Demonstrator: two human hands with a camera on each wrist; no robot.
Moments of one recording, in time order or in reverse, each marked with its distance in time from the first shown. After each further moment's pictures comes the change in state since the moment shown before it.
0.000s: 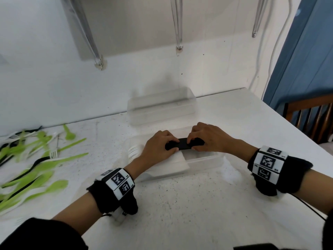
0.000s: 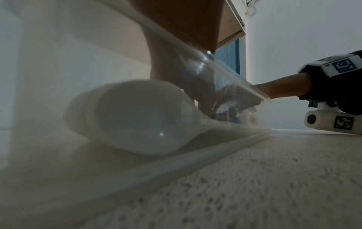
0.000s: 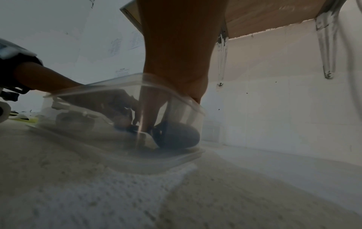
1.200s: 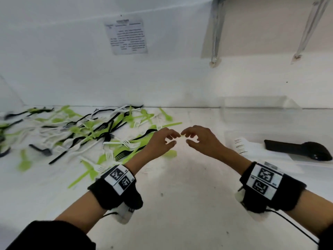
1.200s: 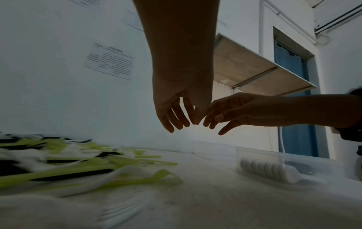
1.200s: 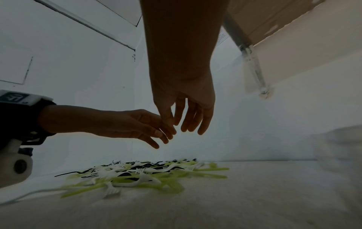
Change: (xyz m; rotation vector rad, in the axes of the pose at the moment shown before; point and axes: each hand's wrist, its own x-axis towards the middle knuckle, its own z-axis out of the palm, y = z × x) left_hand -0.228 -0.169 -0.172 -0.266 0.259 -0.241; right_hand 0.144 -0.318 0.037 0.504 0.194 -0.119
